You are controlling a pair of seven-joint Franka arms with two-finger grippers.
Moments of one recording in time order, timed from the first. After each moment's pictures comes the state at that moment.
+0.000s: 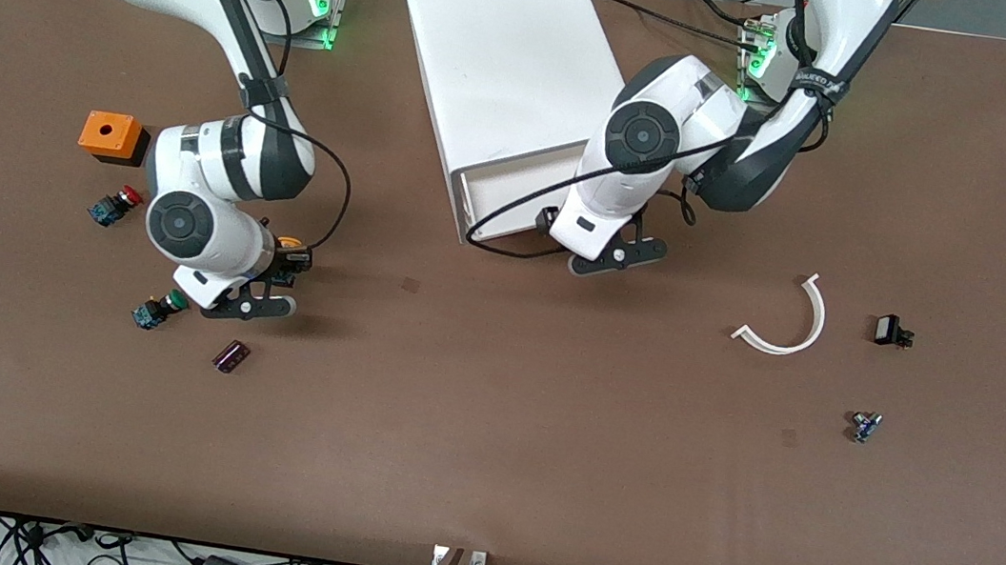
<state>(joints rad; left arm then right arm) -0.43 0.41 -0.27 -1.68 -0.05 1.96 -1.01 0.28 0.53 0.01 -1.79 -0.05 2.10 0.11</state>
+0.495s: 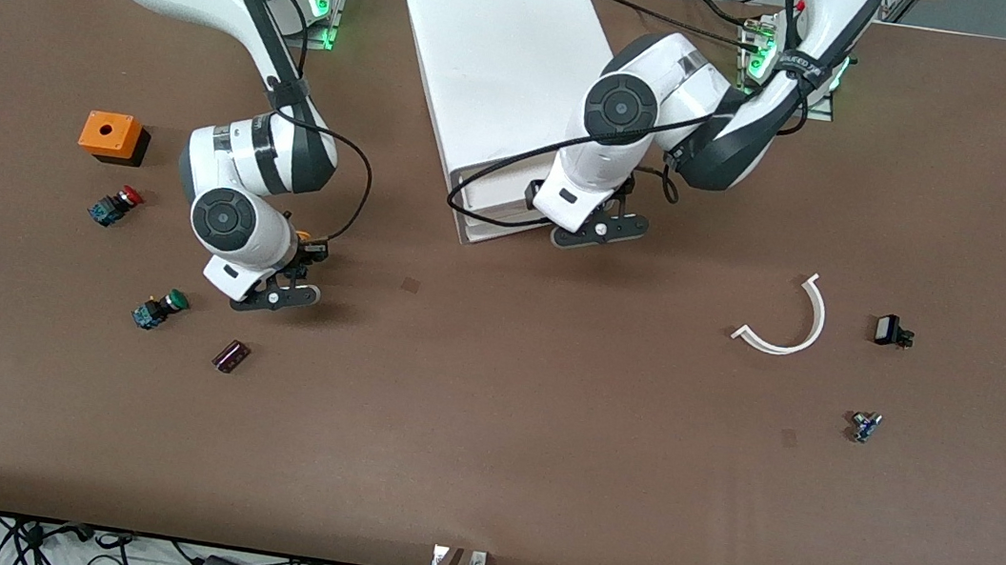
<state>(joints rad) -0.43 0.40 -0.32 -1.71 -0.05 1.96 -1.01 0.30 0.55 0.01 -1.85 -0.07 2.17 0.11</state>
